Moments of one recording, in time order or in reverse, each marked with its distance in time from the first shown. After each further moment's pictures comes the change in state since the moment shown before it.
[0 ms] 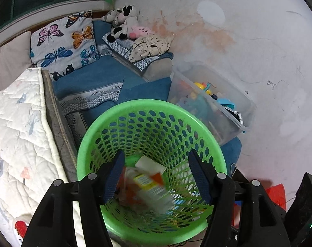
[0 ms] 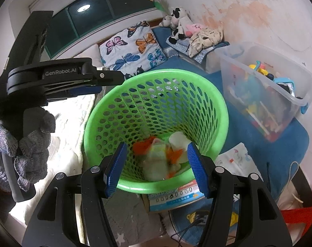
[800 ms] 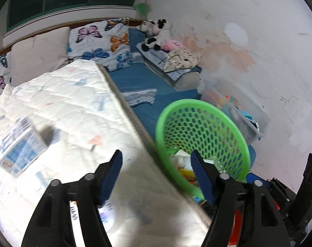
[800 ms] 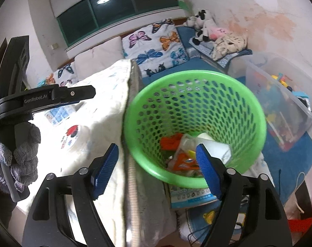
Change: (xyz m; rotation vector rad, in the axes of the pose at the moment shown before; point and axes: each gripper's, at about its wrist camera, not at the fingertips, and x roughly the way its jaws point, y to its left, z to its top) left arm -0.095 0.093 -0.063 -0.112 -0.094 0.128; right arm 0.001 0.075 -0.006 -0.123 0.023 0.085
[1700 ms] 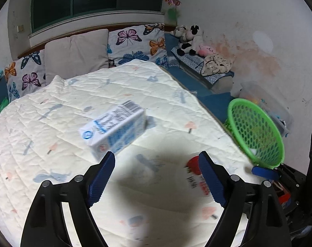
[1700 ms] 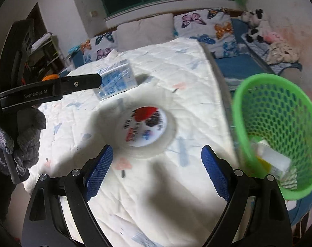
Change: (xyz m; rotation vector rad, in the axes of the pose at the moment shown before) left arm -0.072 0.135 -0.031 -0.001 -0.025 0.182; right arm 0.069 0.146 -0.001 -0.209 0.153 0.186
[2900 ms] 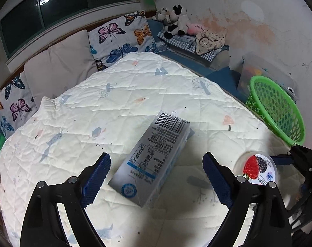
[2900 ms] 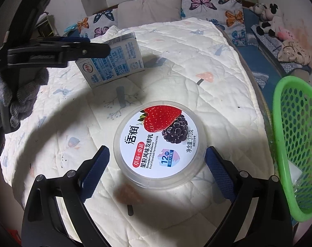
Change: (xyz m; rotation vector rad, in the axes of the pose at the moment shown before) left arm 0.070 0.050 0.049 0.233 0.105 -0.022; right arm 0.066 0.015 0.019 -0.046 0.121 -0.042
